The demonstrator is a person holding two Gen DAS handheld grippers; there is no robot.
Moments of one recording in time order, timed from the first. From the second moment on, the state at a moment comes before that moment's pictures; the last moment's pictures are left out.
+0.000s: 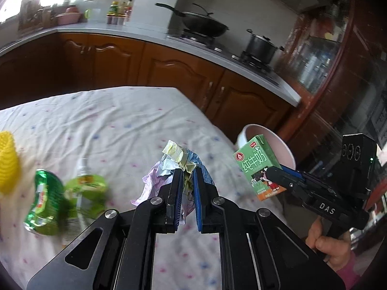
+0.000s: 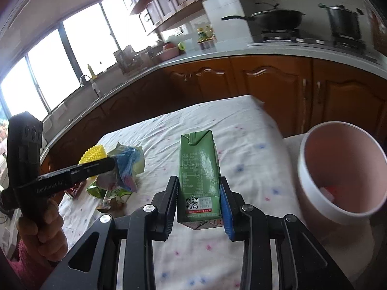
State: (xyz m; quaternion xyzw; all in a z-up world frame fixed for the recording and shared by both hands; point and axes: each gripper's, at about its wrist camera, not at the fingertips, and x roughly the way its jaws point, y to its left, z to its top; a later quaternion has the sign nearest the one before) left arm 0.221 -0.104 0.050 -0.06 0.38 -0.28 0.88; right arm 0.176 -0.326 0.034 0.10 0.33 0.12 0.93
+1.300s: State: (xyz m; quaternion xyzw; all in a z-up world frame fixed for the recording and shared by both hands) left arm 0.213 -0.266 0.069 0.00 0.38 -0.38 0.84; right arm 0.125 -0.473 0.038 0.18 0.28 0.00 0.94
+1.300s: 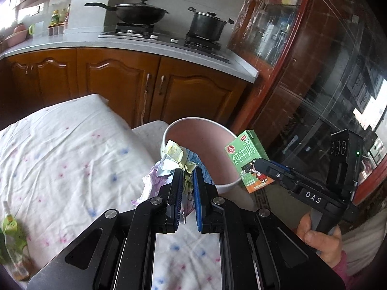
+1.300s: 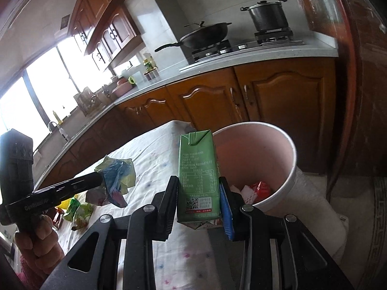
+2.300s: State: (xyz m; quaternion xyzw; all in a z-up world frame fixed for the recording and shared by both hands) left arm 0.281 -0.399 0.013 0.08 0.48 -0.37 0.79; right arm 0.196 -0.530 0.015 0.17 0.38 -0.05 0.91
